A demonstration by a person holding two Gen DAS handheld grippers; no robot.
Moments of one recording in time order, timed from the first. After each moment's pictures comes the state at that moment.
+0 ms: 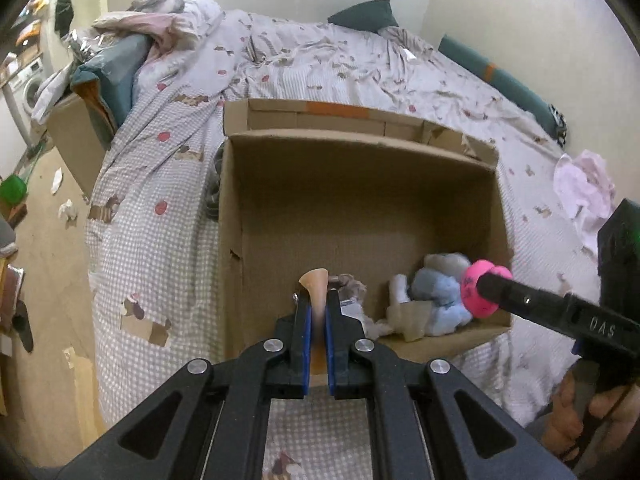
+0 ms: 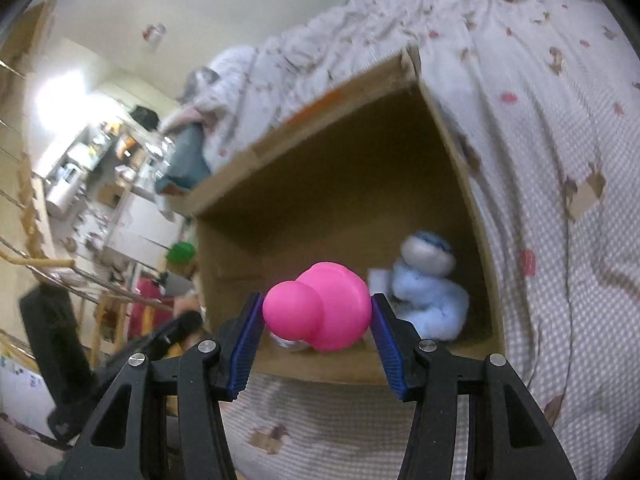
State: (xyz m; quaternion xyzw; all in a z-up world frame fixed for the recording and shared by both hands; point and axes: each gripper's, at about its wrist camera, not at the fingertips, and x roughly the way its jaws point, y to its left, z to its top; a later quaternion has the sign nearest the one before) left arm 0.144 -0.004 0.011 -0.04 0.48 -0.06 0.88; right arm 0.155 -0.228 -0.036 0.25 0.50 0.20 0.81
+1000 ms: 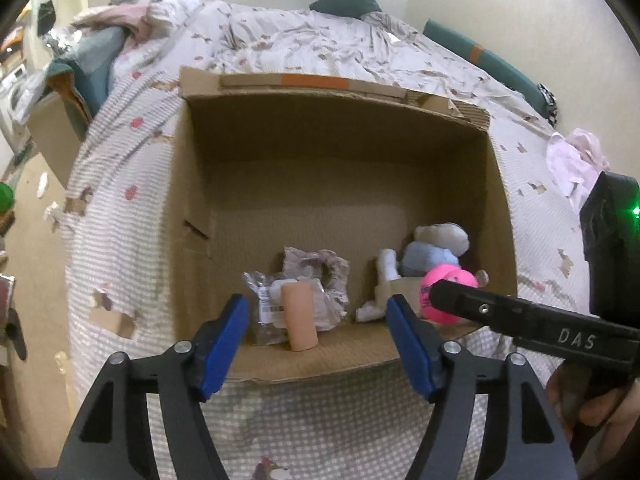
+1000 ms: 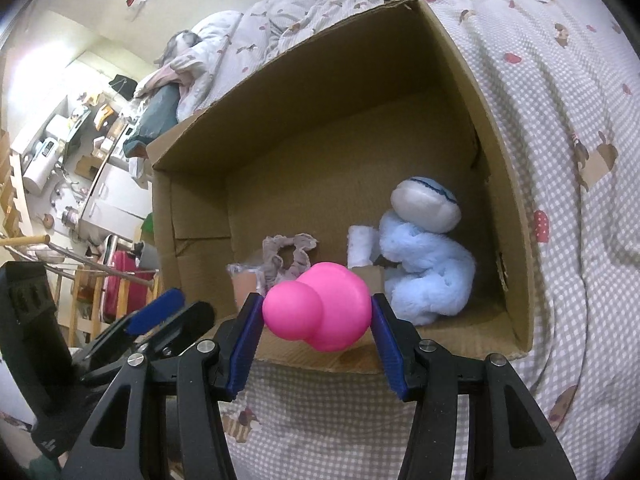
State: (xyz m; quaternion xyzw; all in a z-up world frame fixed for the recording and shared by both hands) left arm 0.140 -0.022 -0.016 -0.03 0.49 -0.08 0.87; right arm 0.158 -0.207 -0.072 0.22 0.54 0.19 0.79
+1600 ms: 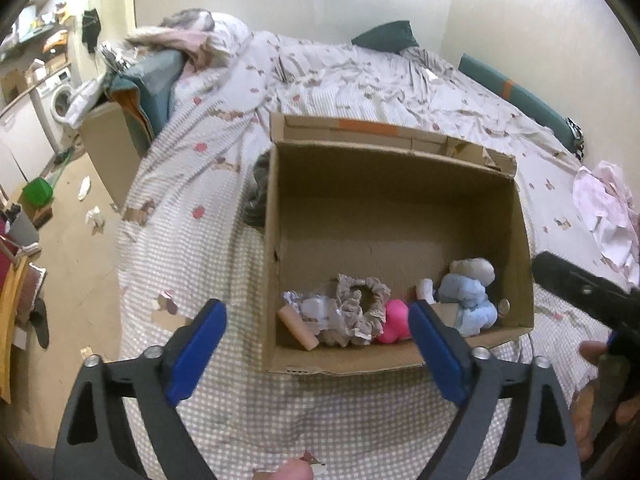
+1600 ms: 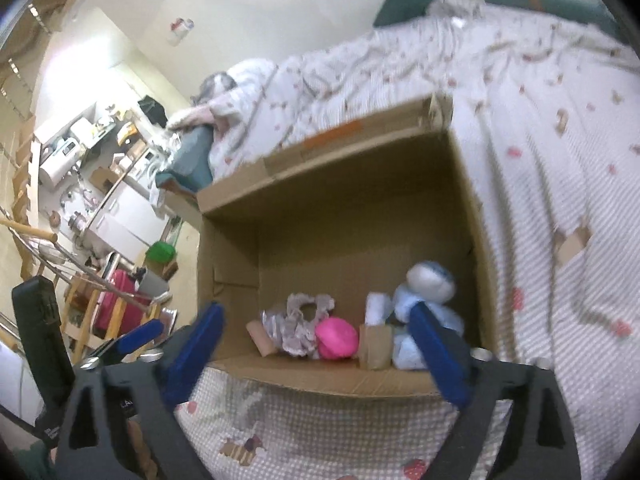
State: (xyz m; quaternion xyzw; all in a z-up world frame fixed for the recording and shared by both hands) left arm 0.112 0.013 0.021 -0.04 0.43 -0.01 0.90; right arm 0.132 -0.214 -0.007 0.18 0.43 0.19 0.86
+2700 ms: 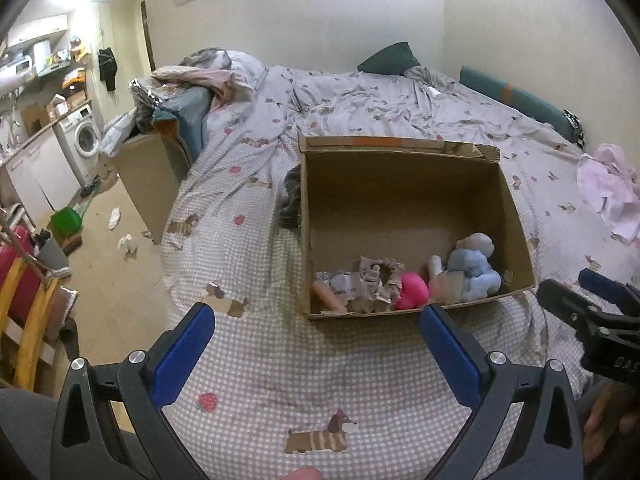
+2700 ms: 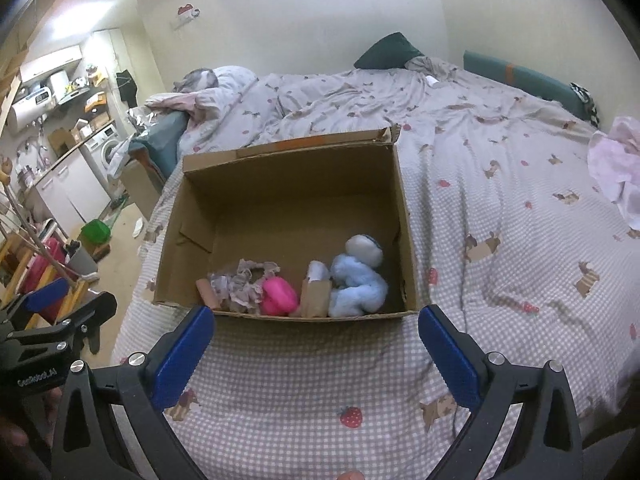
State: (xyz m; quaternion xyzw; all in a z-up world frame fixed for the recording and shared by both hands) left arm 0.032 0.011 0.034 0.01 0.39 0.02 0.92; right arm 0.045 -0.201 0.006 0.05 0.40 0.09 0.91
